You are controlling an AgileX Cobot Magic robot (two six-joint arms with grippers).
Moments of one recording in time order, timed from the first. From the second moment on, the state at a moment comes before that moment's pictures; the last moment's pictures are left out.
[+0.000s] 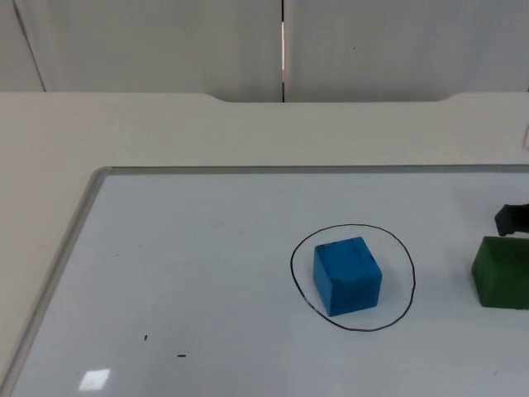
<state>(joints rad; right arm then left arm) 0.15 1.84 -0.84 0.19 0.39 0.05 0.11 0.12 -0.47 -0.23 0.82 0.19</state>
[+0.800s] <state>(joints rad) 0.17 1.84 -0.84 0.28 0.39 0.07 0.11 0.08 -0.47 -0.23 0.82 0.19</state>
